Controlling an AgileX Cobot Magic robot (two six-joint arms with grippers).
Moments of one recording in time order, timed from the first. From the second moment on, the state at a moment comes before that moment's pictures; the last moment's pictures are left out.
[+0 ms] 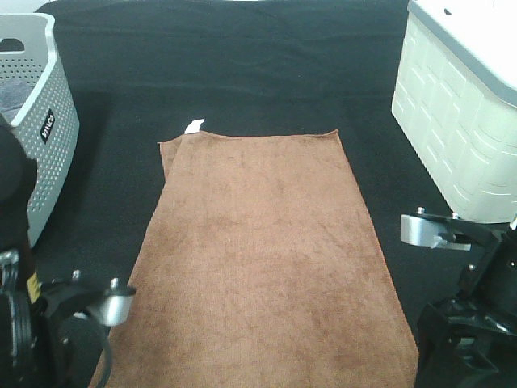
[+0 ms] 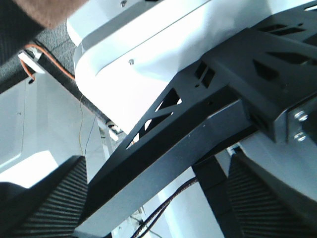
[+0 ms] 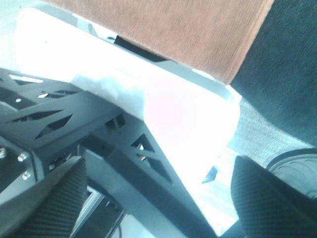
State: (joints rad) left arm -0.68 1.61 -0.72 -0.43 1.13 0.01; right arm 0.31 1.52 -0.63 0.48 1.05 -0.28
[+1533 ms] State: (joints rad) left arm -0.16 2.24 -1.83 -0.30 1.02 0.14; right arm 0.17 2.32 -2.09 0.35 1.21 -0.27
